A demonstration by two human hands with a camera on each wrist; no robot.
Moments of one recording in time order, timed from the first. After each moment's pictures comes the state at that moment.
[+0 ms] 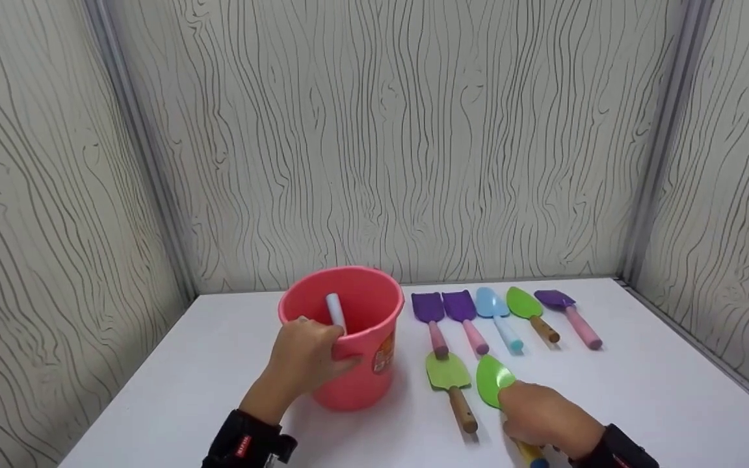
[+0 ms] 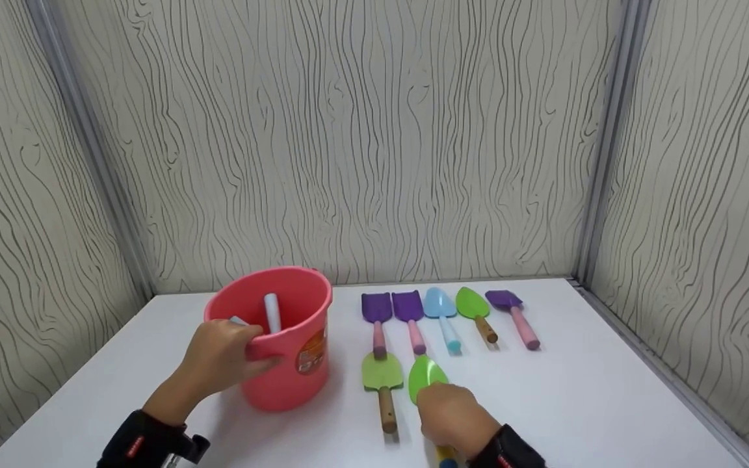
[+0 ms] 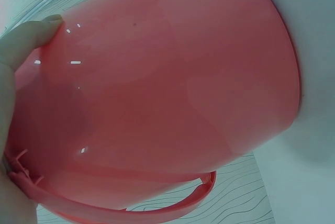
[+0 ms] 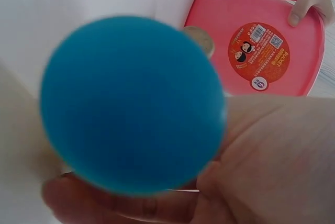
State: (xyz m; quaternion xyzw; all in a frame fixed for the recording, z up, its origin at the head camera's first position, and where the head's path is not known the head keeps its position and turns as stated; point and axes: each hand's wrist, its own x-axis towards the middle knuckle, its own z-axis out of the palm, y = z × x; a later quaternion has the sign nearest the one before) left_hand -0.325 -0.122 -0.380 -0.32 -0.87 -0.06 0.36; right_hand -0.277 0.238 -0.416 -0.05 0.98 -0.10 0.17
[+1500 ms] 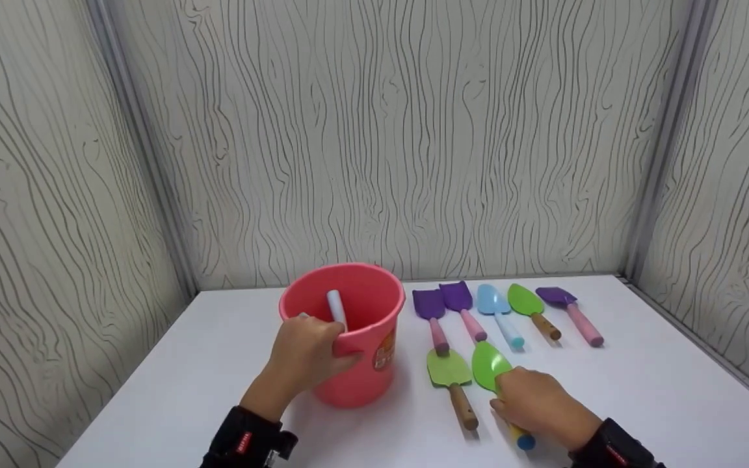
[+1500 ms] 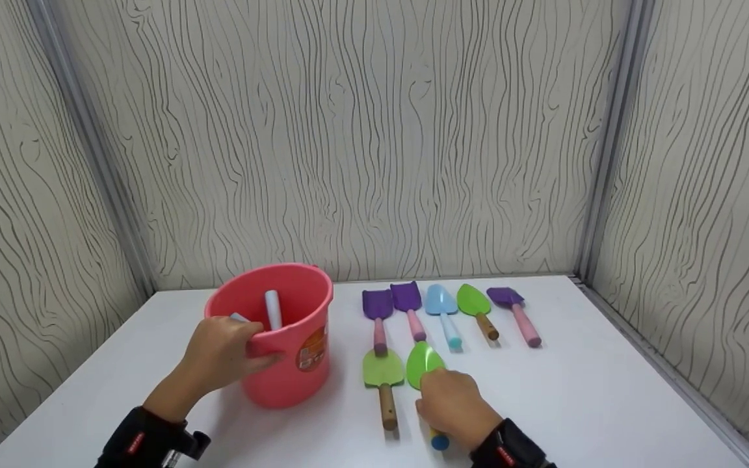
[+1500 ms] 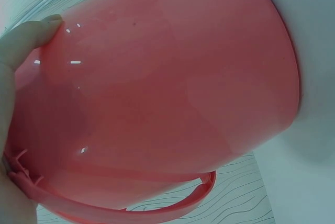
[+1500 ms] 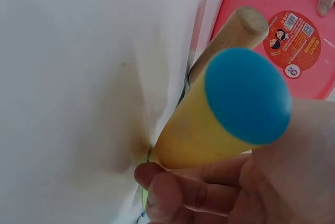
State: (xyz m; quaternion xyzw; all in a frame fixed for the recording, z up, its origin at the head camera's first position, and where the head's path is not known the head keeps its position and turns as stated) left_hand -0.323 -0.123 -0.379 -0.32 -0.87 -0.06 0.37; right_hand -0.296 0.243 -0.434 -0.08 0.99 -0.11 0.06
